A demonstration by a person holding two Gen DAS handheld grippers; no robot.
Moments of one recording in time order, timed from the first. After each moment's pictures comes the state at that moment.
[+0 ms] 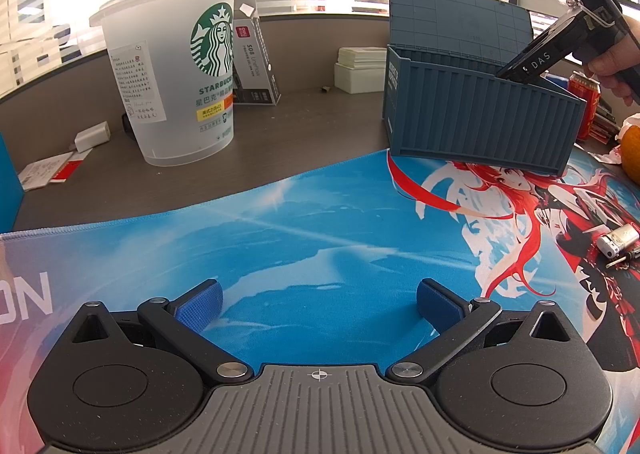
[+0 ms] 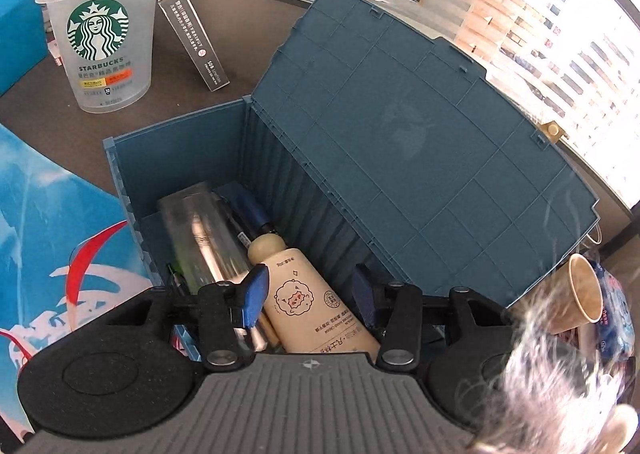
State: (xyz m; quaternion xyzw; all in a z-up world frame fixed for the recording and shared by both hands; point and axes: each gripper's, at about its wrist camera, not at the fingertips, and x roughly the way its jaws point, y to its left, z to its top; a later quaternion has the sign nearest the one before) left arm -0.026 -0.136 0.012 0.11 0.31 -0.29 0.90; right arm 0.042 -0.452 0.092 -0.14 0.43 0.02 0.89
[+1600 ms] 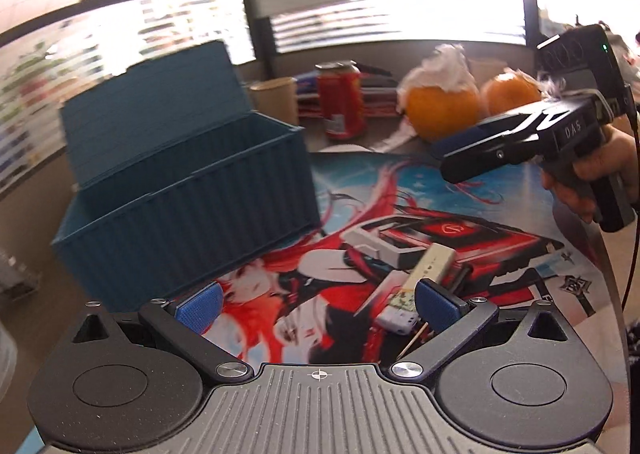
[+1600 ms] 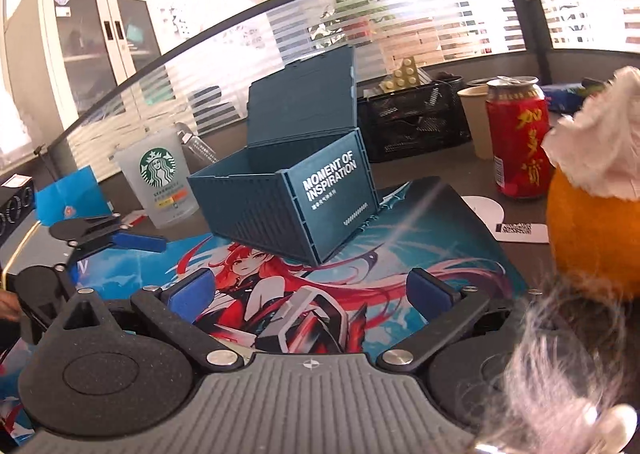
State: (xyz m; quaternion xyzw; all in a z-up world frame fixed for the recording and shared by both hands) left arm -0.087 -0.287 0.039 0.26 0.19 -0.56 0.77; right arm -0.231 -0.524 0.020 0.16 0.18 0.02 0.97
